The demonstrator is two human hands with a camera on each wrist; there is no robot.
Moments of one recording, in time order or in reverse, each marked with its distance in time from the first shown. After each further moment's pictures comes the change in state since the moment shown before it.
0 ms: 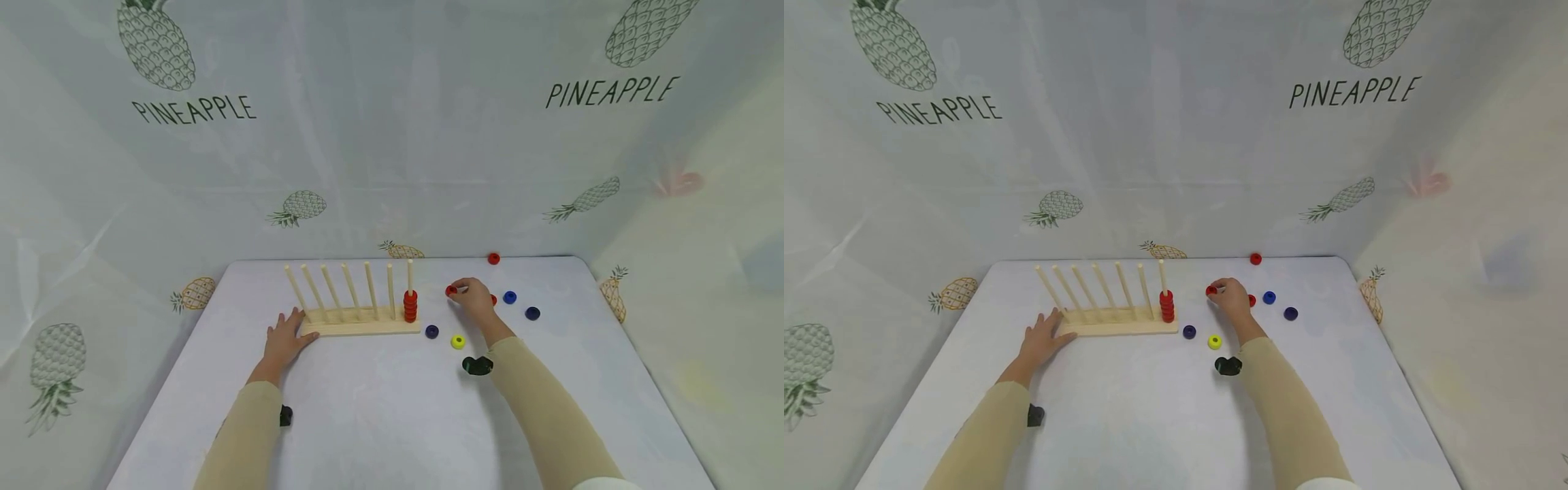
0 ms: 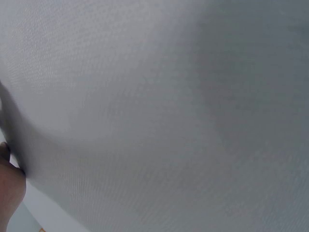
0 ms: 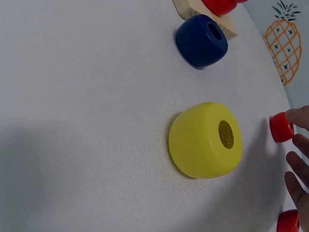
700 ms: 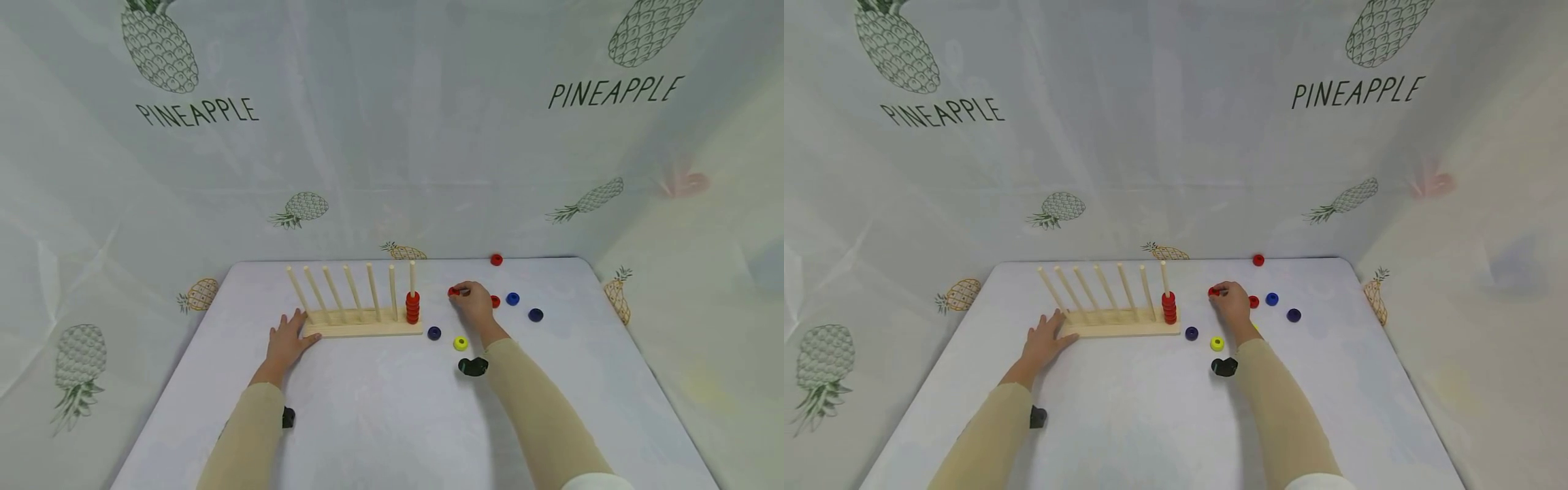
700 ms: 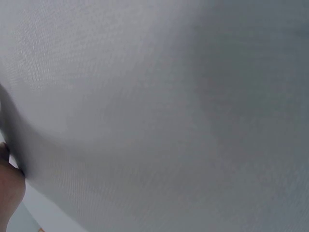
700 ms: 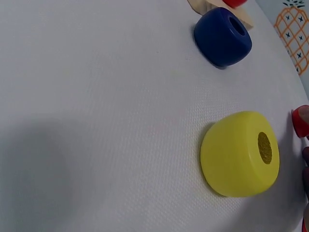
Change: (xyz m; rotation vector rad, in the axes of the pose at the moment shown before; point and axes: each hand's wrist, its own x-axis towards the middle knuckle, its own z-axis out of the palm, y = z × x) left_hand -0.005 0.007 -0.003 -0.019 0.012 -0.010; right_hand 0.002 0.011 0.018 0.034 0.106 -0.025
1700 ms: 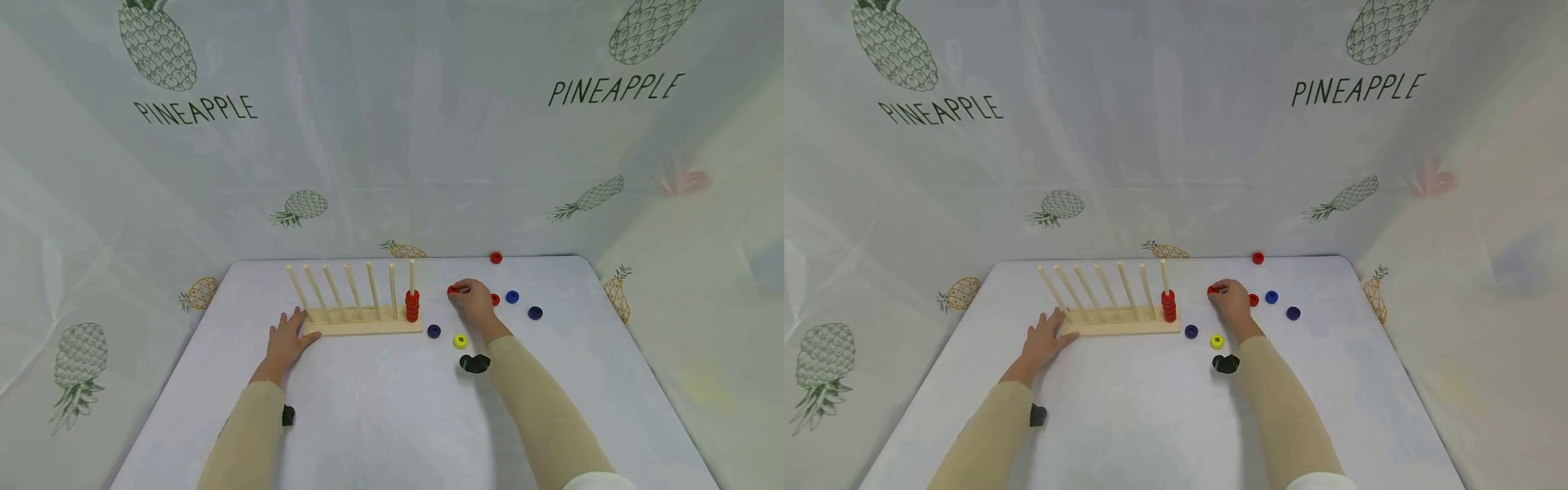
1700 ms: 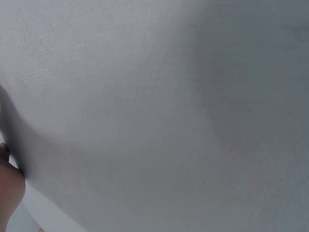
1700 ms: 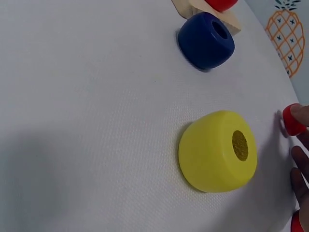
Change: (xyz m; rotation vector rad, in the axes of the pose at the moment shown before) left_hand 0.001 -0.001 0.001 -0.002 -0.003 0.006; right_hand 0.002 -0.001 -0.004 0.044 -0.049 0.030
